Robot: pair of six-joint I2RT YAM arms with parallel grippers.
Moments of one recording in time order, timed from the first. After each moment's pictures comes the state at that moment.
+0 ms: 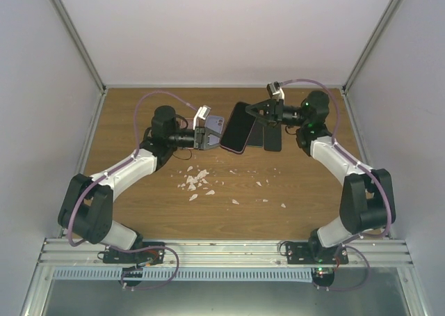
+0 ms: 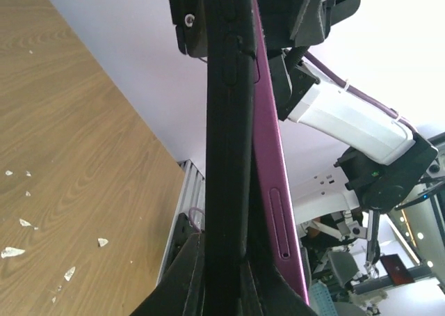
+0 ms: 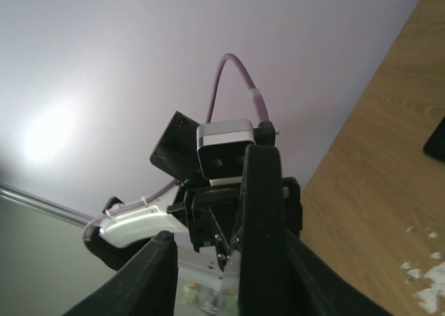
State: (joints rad) left arm -0.42 1.46 0.93 0.41 1.15 -0.88; right arm 0.22 1.53 1.03 0.69 -1.26 1.30
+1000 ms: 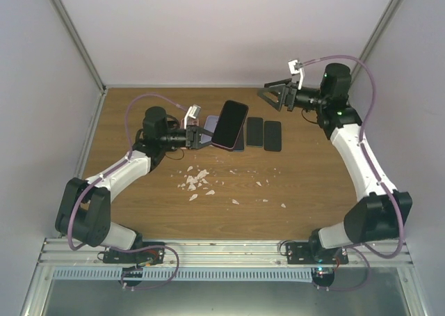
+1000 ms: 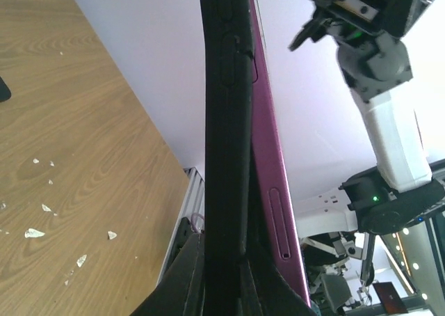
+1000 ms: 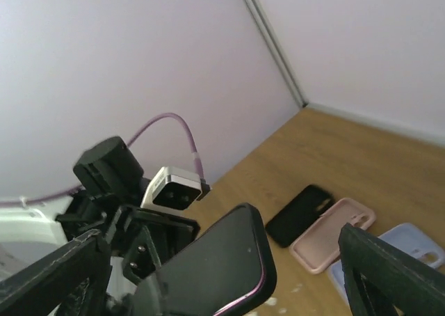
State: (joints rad) left arm -0.34 1.43 0.87 0.42 1.17 -0.93; right arm 0.13 1.46 1.37 -0.10 -1.08 0.44
